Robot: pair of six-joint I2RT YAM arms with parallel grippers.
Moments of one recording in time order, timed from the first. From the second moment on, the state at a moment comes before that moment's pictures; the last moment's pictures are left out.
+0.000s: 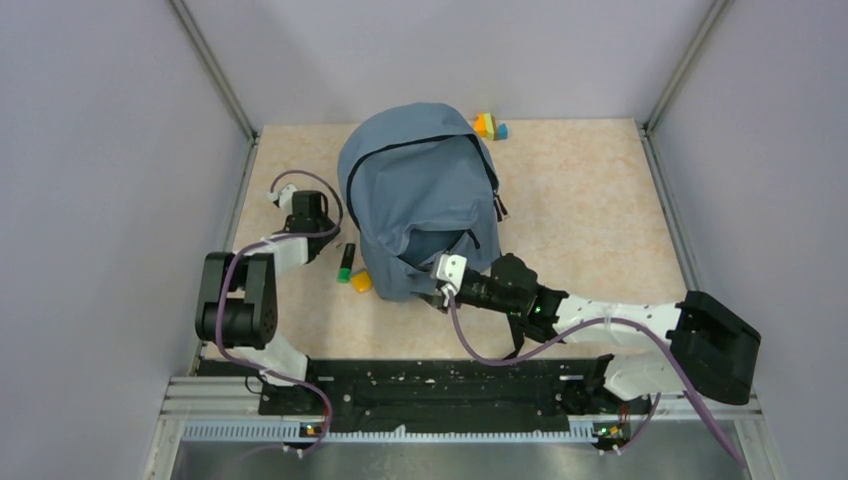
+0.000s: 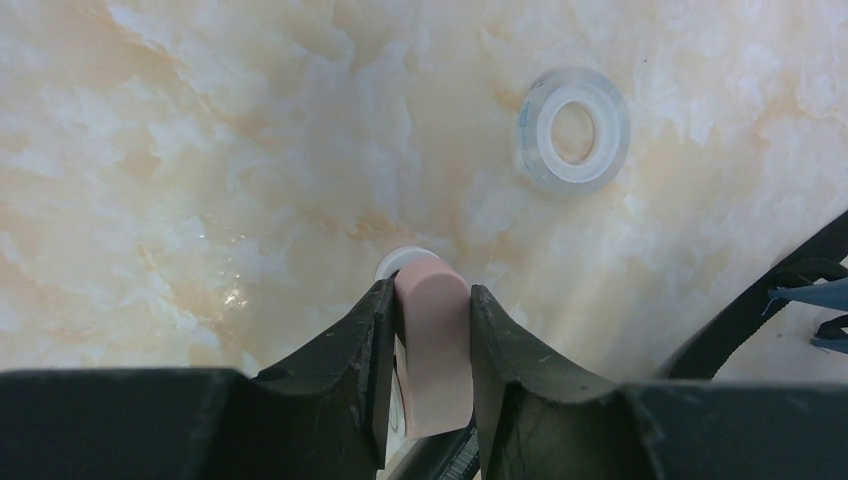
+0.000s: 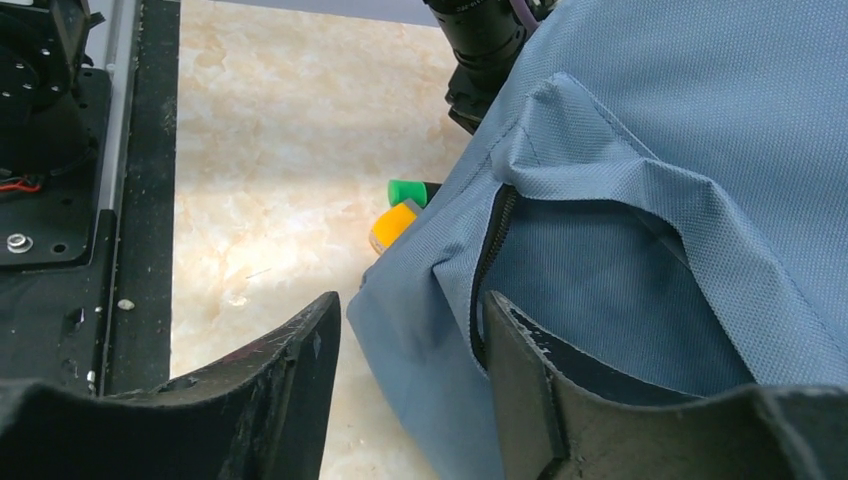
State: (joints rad) left arm -0.04 1.63 0.80 0.08 -0.20 -0.72; right arm 1.06 1.28 0.58 0.62 -0.21 -0.33
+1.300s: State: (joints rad) left arm -0.81 0.84 0.88 -0.17 -0.09 -0.12; right arm 0.75 0.82 0.64 0.24 0.40 -0.04
